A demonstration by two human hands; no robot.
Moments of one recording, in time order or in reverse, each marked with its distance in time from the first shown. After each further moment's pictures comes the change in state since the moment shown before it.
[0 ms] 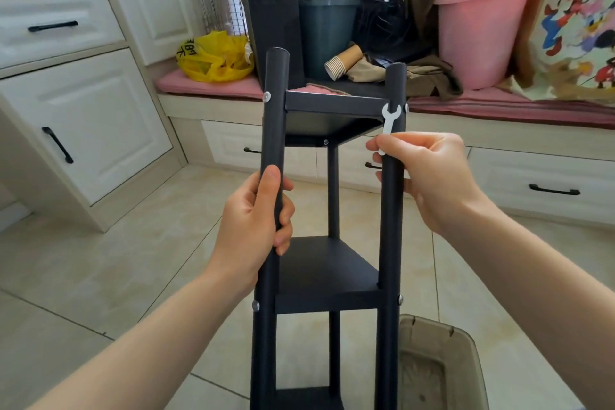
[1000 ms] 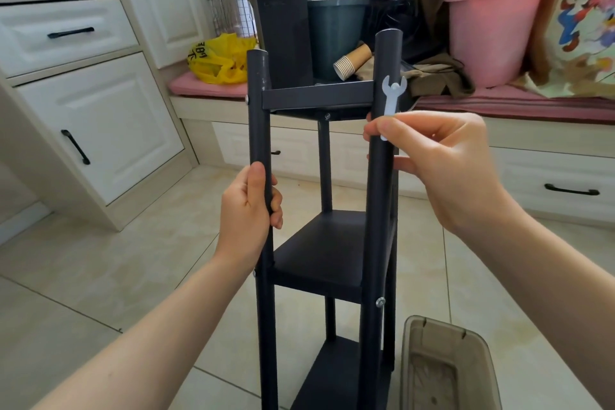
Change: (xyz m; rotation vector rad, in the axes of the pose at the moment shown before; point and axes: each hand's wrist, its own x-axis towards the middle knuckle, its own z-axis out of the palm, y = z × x) left_hand 0.030 -0.025 -0.019 0.194 0.183 0.141; right_hand -0.017 -0.022 0.002 0.015 -0.117 -0.346
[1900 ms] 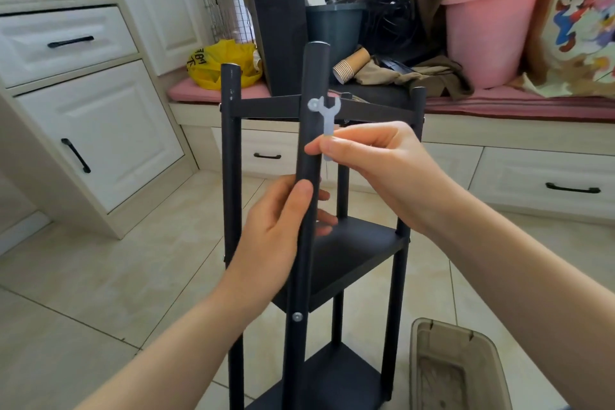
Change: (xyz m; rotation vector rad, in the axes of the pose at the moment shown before) left_hand -0.042 0.052 0.002 -0.034 -0.278 -0.025; right_hand 0.009 -0.001 0.035 0.057 -0.393 0.075
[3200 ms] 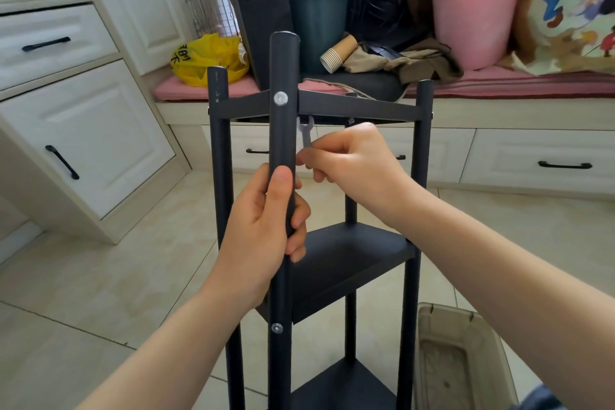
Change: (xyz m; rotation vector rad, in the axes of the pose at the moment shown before) left_hand 0.003 0.001 -0.003 -0.084 -0.054 0.012; right_hand 0.008 0.016 0.023 -0.283 0.153 0.109
